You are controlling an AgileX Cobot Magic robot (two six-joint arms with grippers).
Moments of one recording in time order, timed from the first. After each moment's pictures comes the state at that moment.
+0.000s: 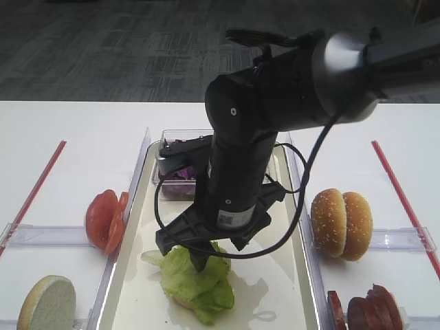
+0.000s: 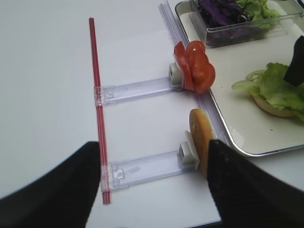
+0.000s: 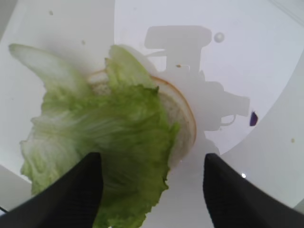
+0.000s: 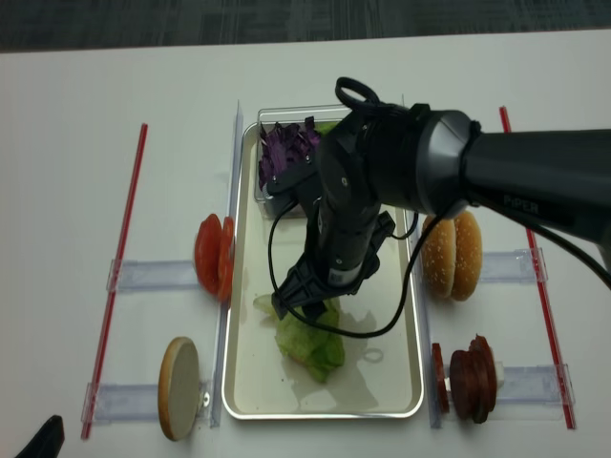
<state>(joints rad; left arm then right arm) -0.08 -0.02 -0.50 -0.08 1.17 0.07 0.79 1.90 -1.26 0.15 0.87 0.11</state>
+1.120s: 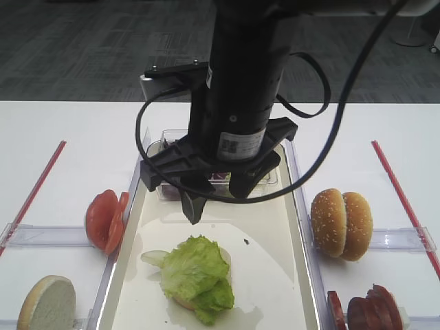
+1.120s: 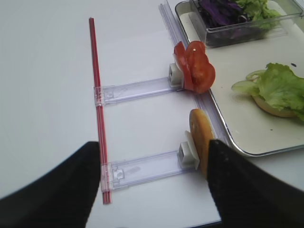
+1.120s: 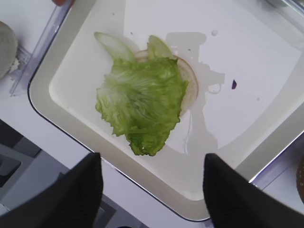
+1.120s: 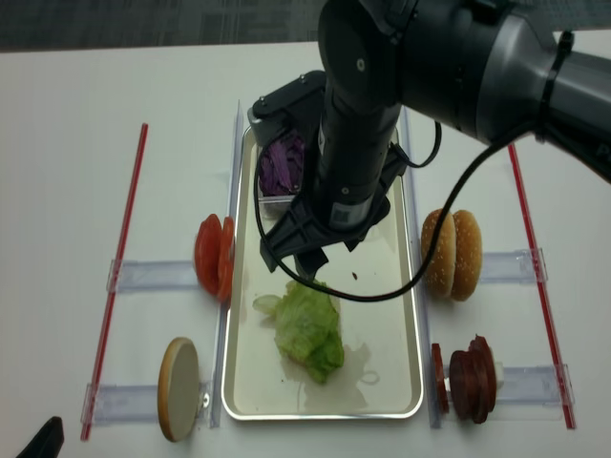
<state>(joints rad) -0.08 -0.02 -0.50 -0.08 1.17 0.07 0.79 1.77 -1.48 0.16 1.22 0.12</state>
